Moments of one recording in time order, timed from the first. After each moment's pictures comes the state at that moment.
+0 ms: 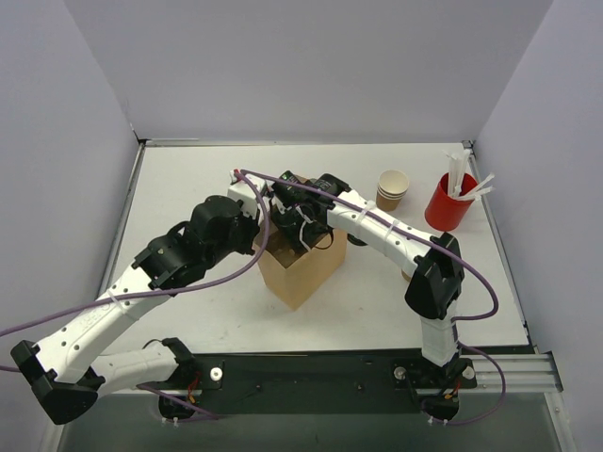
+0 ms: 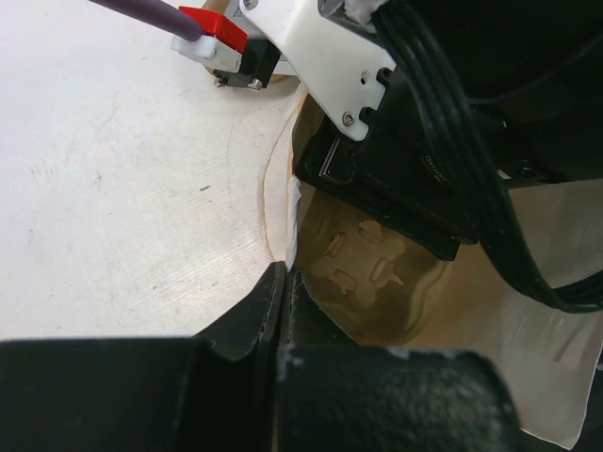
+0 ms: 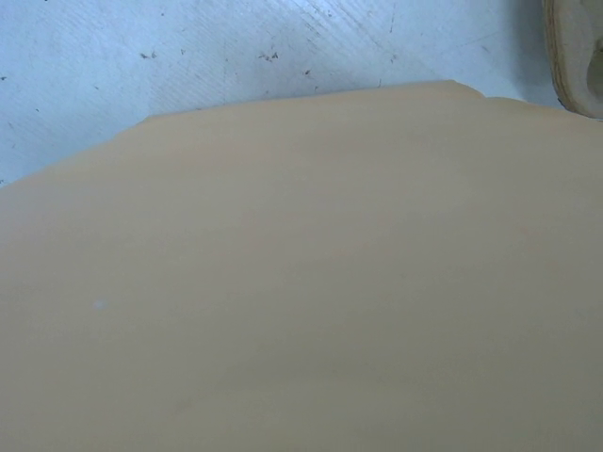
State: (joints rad) left arm -0.79 1.05 1.19 -0.65 -0.26 -0.20; right arm 0.87 1.93 1.83 -1.08 0.09 0.14
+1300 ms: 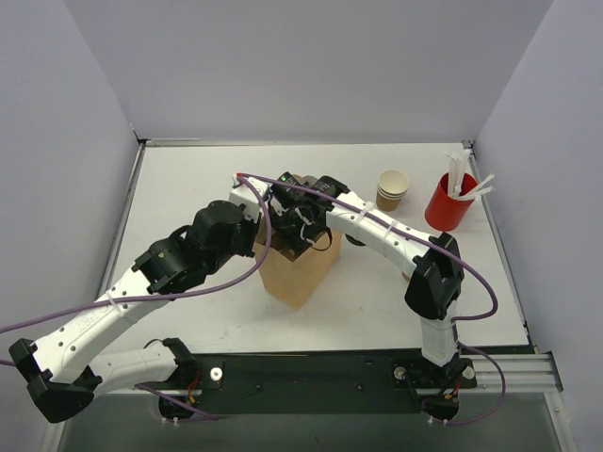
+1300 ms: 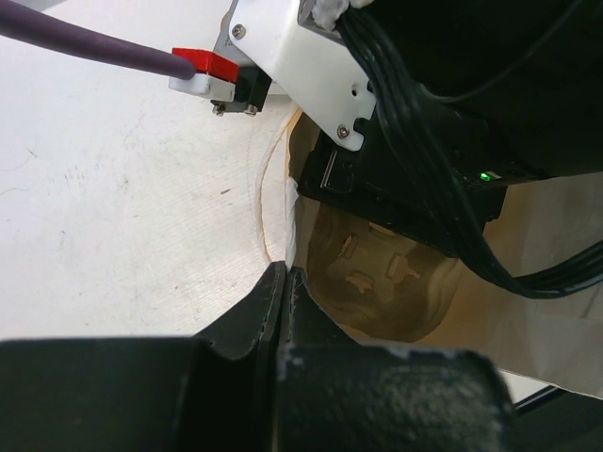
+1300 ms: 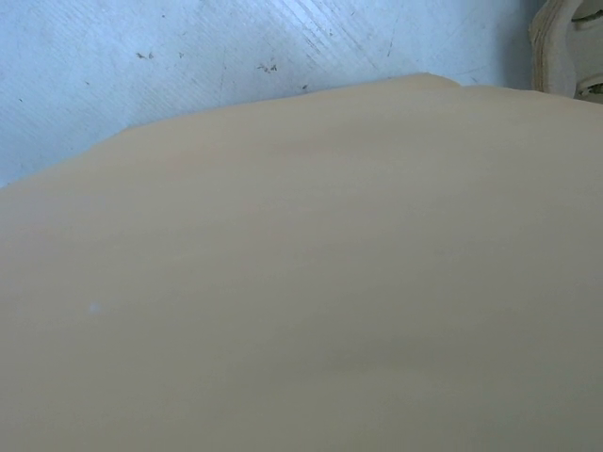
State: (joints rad) left arm -0.86 1.04 1.19 -0.66 -0.39 -0.17; right arm 0.87 1.93 1.81 -1.04 0.10 0.04
